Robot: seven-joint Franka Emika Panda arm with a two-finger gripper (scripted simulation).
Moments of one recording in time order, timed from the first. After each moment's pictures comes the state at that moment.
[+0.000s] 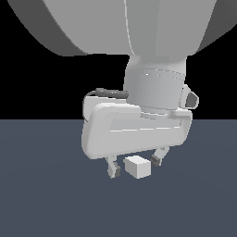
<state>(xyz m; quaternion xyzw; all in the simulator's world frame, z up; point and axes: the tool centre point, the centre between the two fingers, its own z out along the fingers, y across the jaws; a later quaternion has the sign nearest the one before) -0.081 -0.034 0.014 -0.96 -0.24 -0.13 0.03</state>
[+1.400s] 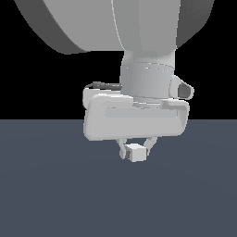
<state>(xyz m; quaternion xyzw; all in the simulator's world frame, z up) -0.059 -0.033 0.032 -0.98 -0.17 -0.13 0.02</state>
